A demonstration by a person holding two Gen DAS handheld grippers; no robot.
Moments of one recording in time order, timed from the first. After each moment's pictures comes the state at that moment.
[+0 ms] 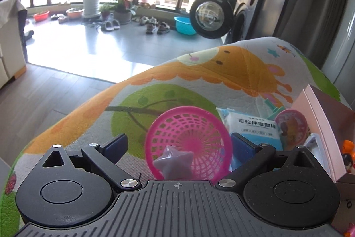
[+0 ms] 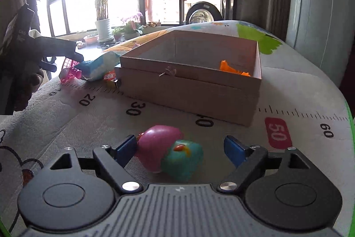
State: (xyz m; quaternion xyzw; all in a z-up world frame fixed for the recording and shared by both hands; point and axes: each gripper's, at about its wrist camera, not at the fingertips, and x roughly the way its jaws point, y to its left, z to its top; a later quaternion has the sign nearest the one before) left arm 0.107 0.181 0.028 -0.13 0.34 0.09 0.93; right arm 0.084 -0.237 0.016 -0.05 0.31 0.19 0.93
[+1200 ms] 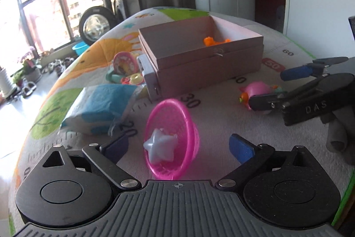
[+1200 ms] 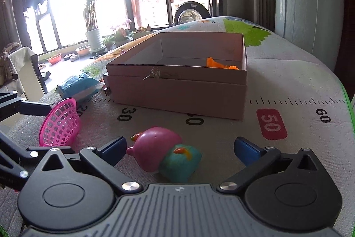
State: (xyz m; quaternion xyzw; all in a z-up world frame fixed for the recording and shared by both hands) left arm -0.027 0.022 0.032 0.12 0.33 -0.16 0.92; right arm 0.089 -0.248 0.015 0.00 0.31 0.17 0.94
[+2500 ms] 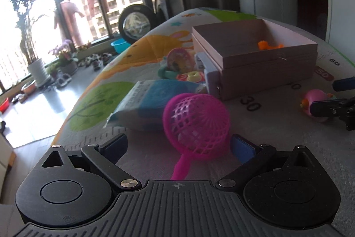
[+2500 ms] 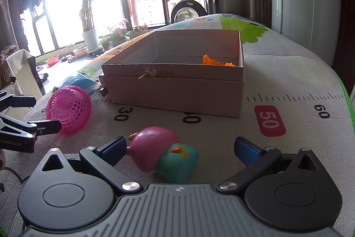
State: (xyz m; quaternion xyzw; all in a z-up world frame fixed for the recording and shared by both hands) left arm -0.006 0.048 0.028 0.12 0.32 -0.06 0.94; right arm 0.091 -0.249 0.013 0.01 0.32 0.16 0.94
